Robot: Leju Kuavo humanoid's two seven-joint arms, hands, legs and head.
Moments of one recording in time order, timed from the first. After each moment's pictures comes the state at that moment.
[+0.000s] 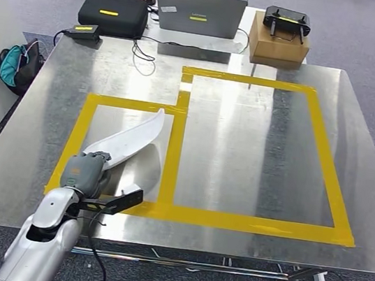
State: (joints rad) left arm -0.15 -0.17 -0.11 -1.21 -1.57 0.13 0.07; right arm -0.06 0.21 -1.32 -0.39 1.55 -0.11 -0.32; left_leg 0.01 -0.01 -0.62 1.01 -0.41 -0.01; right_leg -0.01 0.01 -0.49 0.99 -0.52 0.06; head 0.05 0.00
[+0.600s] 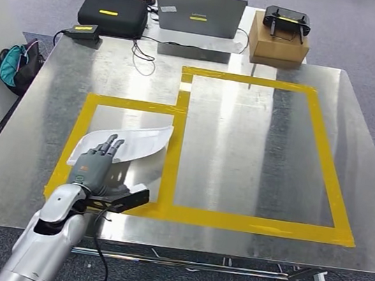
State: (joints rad) left arm -0.19 -0.18 -0.12 -1.13 -1.50 0.15 -0.02; right arm -0.07 0.19 -1.31 -0.36 1.54 -0.11 -0.31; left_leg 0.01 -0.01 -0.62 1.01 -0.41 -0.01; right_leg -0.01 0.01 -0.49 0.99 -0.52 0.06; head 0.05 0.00
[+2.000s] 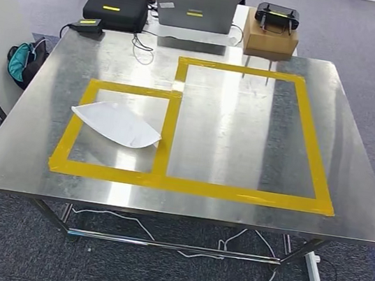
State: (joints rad) left arm 0.24 -0.33 0.40 -1.81 -0.37 -0.03 -0.59; right arm -0.05 0.31 -1.41 -0.47 1.40 -0.07 -0.28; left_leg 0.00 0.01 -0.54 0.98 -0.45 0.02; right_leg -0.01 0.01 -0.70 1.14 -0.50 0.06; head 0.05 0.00
